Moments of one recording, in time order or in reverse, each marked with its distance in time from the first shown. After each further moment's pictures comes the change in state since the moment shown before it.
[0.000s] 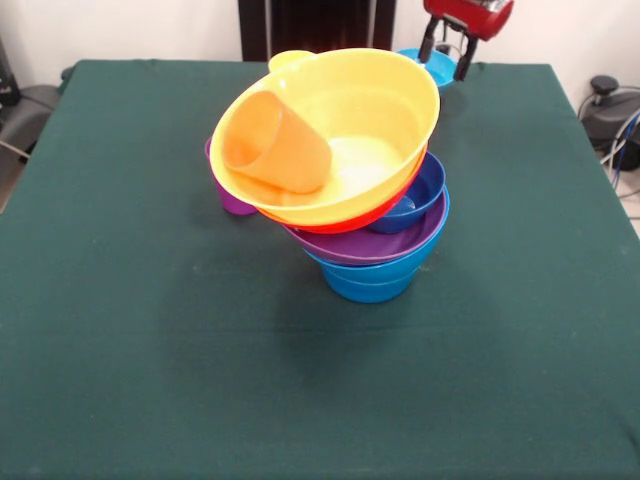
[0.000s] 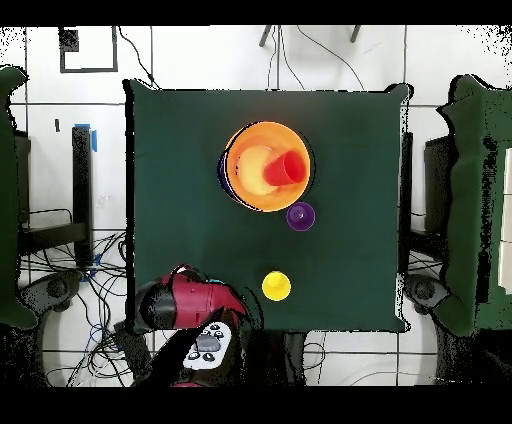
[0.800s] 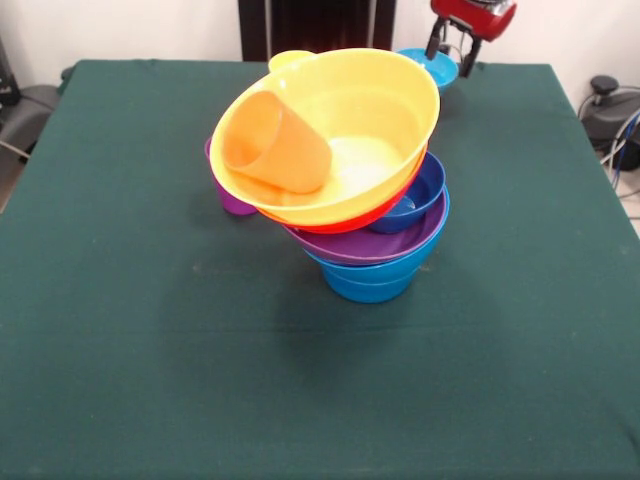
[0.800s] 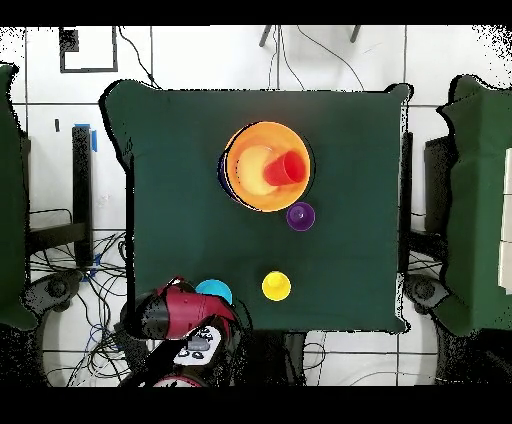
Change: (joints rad) arm 0.040 0.041 0.017 0.048 0.060 -0.041 0.000
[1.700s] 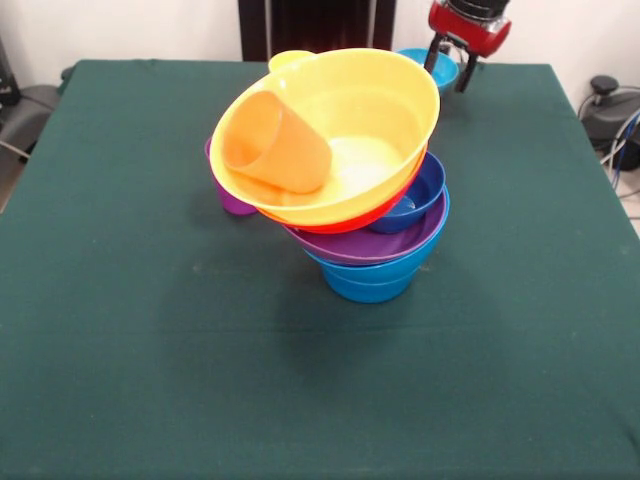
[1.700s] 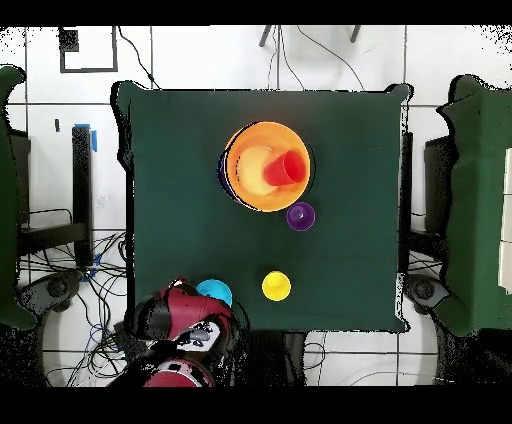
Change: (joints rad) arm 0.004 0.073 0.013 0.008 0.033 -0.101 0.000
